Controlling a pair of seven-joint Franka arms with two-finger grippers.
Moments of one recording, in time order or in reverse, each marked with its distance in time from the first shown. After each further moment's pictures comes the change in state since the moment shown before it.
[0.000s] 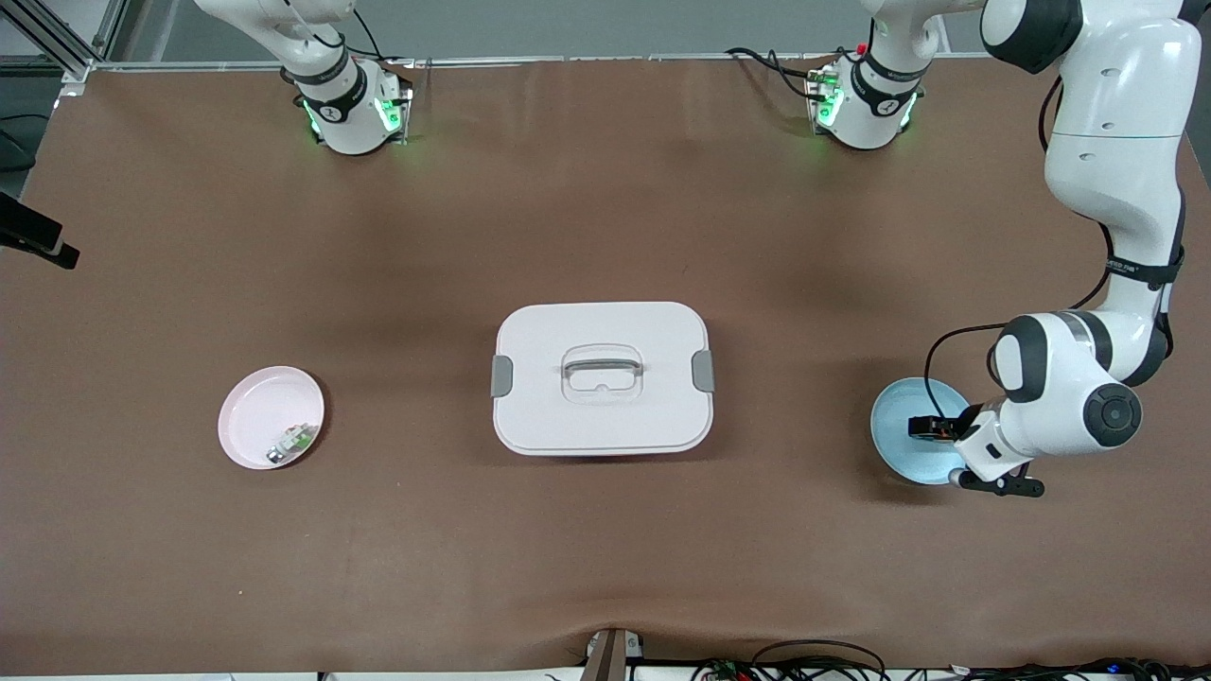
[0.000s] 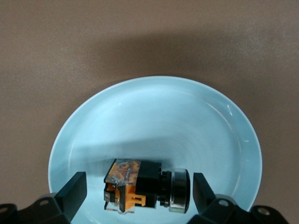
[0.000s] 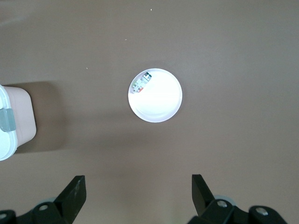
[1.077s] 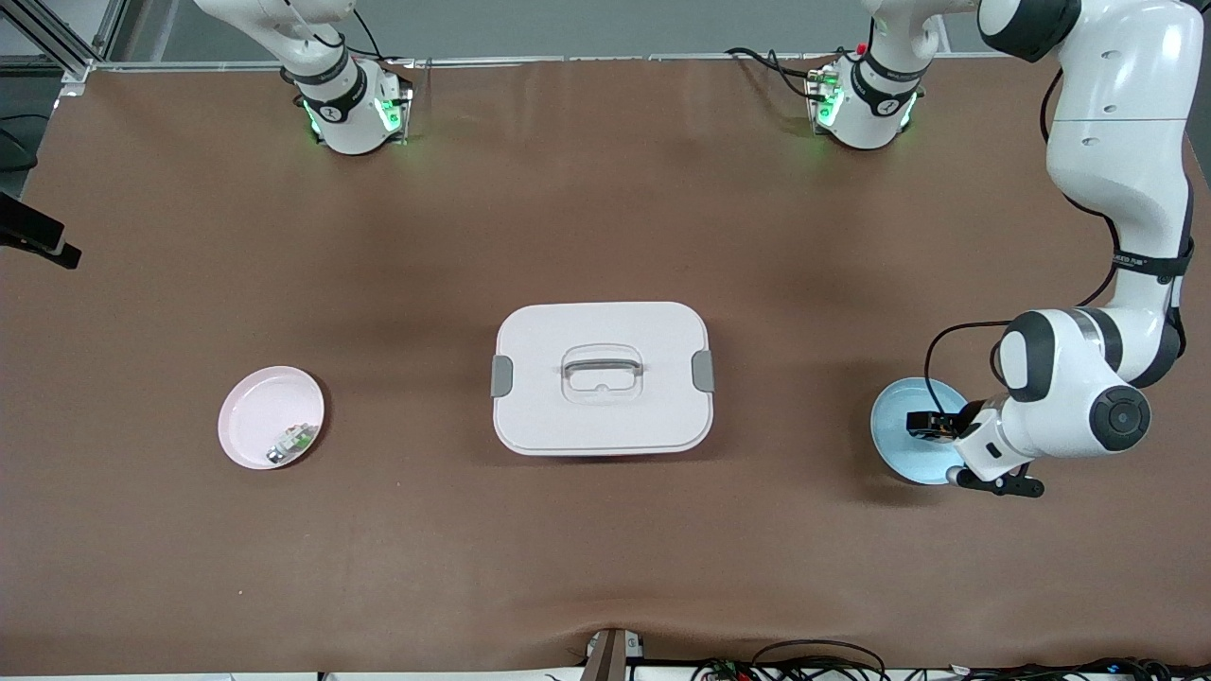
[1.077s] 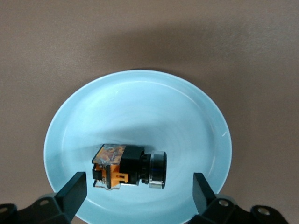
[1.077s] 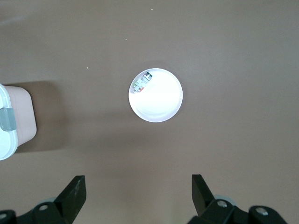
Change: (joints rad) left arm -0.018 -0.025 0.000 0.032 -0.008 -0.097 -0.002; right arm 0.002 0.000 0.000 0.000 0.000 -0.001 0.000
